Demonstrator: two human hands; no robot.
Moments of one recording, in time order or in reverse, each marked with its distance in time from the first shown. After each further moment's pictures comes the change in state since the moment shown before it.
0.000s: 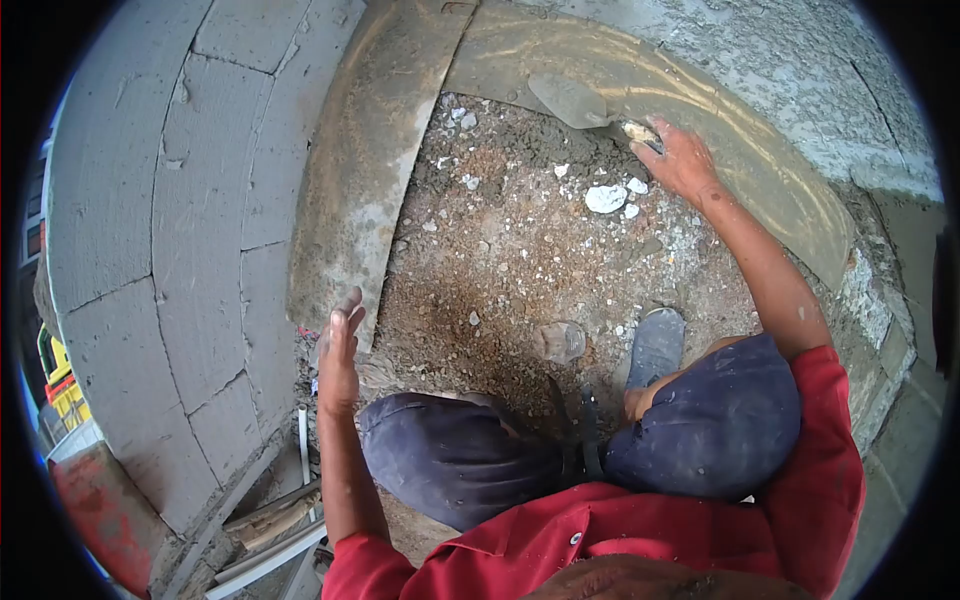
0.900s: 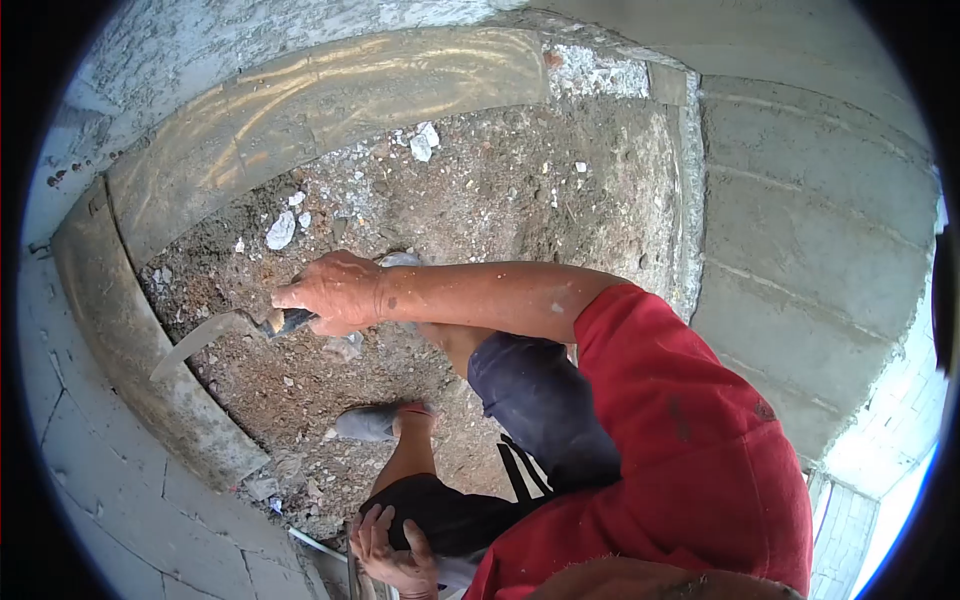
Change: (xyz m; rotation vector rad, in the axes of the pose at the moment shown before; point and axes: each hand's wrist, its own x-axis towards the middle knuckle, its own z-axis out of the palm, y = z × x) left_hand -0.233 0.143 0.062 0.861 -0.560 0.373; right_hand -0.142 -0.078 -0.114 0.436 -0.375 -0.187
